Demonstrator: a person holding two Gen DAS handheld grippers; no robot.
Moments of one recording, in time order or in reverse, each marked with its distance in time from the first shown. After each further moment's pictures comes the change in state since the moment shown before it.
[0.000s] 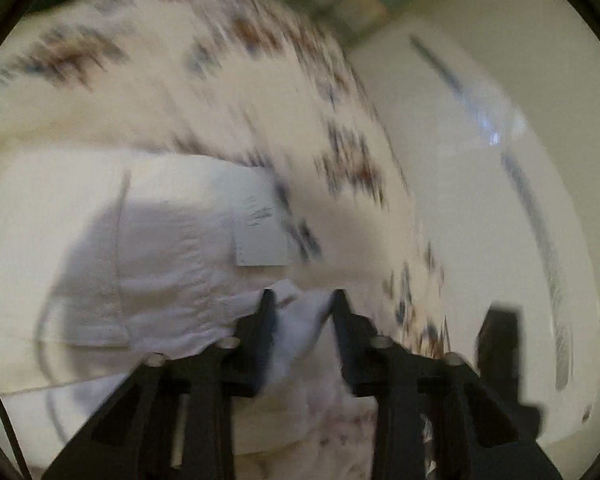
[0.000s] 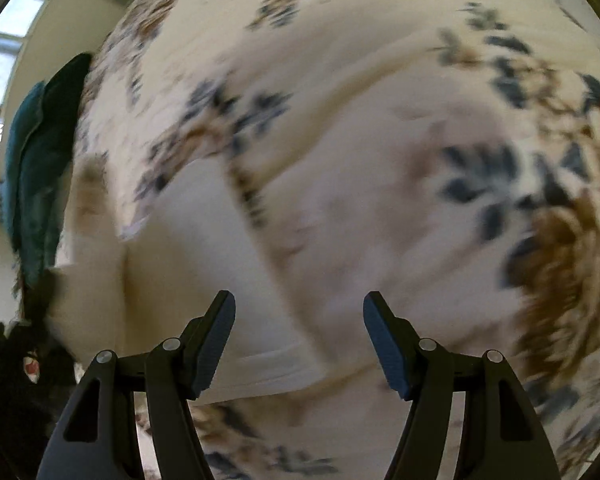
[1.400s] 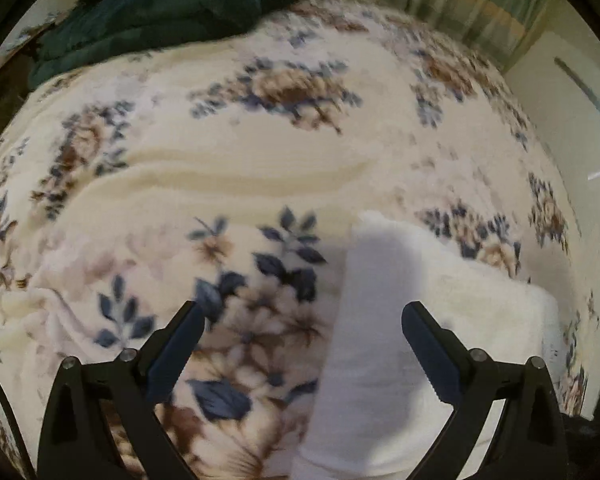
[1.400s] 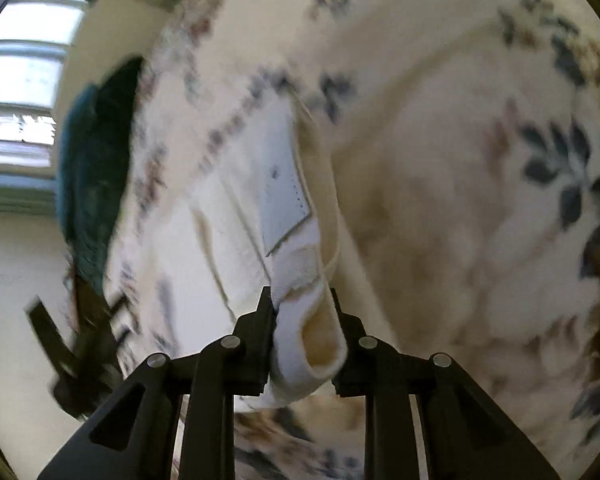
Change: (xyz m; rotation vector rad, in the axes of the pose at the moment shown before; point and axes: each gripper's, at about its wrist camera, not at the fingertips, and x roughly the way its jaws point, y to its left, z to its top) left arm -0.110 0.121 0.009 -0.110 -0.093 0.604; right arm 0.031 0.023 -0.024 -0.047 0.030 0.233
